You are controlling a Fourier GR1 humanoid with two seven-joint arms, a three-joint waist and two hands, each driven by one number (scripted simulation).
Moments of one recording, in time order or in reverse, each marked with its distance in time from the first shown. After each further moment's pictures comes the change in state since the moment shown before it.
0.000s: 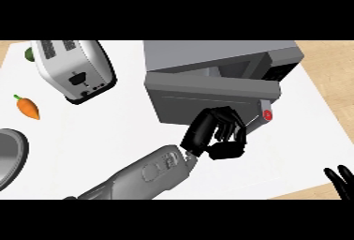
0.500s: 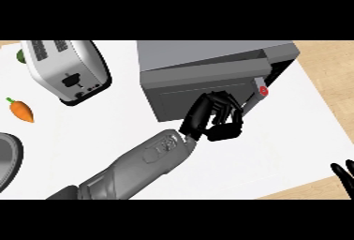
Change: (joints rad) left arm -0.094 -0.001 0.039 0.110 0.172 -0.035 -0.058; right arm -0.029 -0.025 -0.025 -0.044 -0.049 -0.034 0.061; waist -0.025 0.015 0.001
